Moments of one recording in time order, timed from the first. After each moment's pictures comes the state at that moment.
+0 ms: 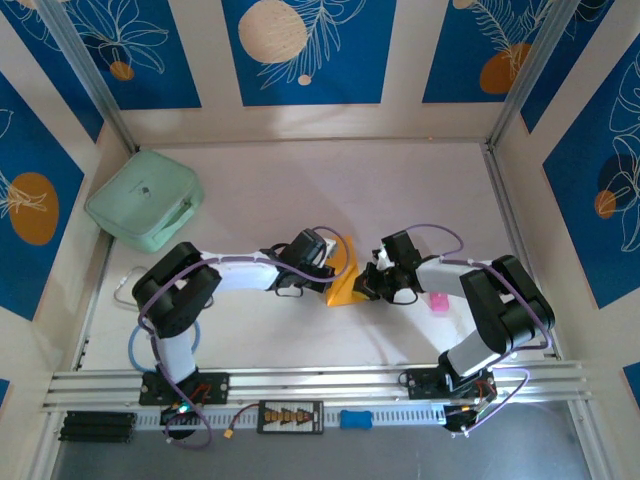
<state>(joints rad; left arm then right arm) -0.83 1.82 0.96 -0.08 0.18 -0.42 0.42 1.55 0.57 -0.13 -0.58 0.85</state>
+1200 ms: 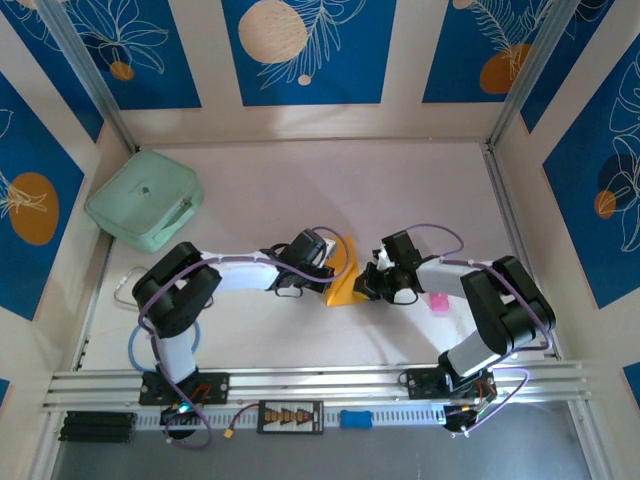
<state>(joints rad) -0.83 1.82 0.96 -0.09 0.17 -0.42 0.42 1.54 0.57 -0.13 -0.58 0.85</state>
